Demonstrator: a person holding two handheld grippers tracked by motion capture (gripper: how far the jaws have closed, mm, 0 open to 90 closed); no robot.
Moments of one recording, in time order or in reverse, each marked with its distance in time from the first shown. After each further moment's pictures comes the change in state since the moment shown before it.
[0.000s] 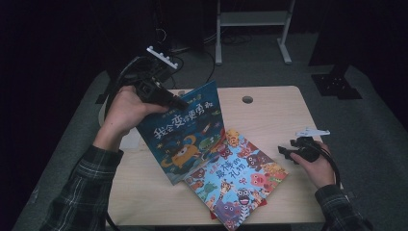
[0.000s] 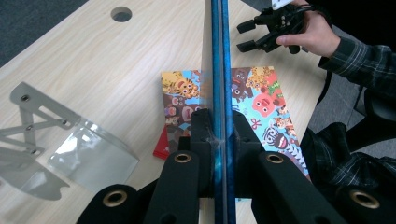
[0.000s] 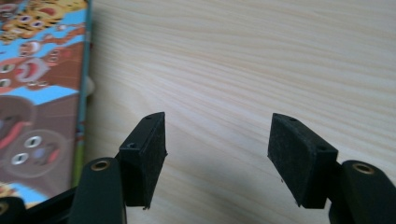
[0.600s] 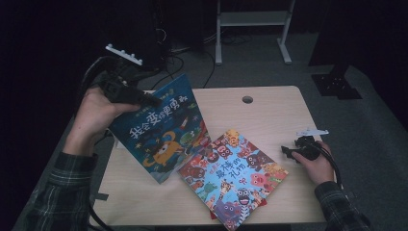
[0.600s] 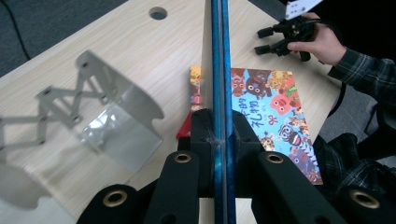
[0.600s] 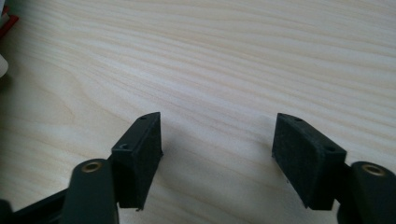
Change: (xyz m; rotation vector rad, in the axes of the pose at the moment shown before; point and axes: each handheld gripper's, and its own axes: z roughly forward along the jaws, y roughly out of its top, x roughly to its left) left arm 0.025 -0.042 -0.048 -0.070 0.067 -0.100; right arm -0.021 -0.010 0.020 0.042 -0.071 0.009
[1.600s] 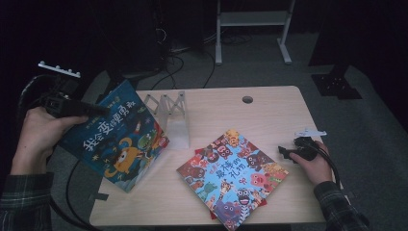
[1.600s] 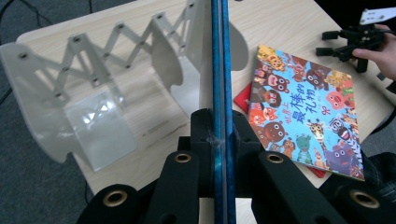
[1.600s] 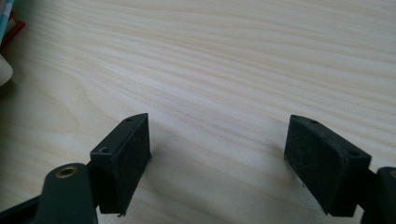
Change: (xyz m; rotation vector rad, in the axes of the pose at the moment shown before) left arm 0.062 -0.088 -0.061 -0.033 0.155 -0.232; right arm 0.004 -0.002 0.006 -0.033 0.008 -0.005
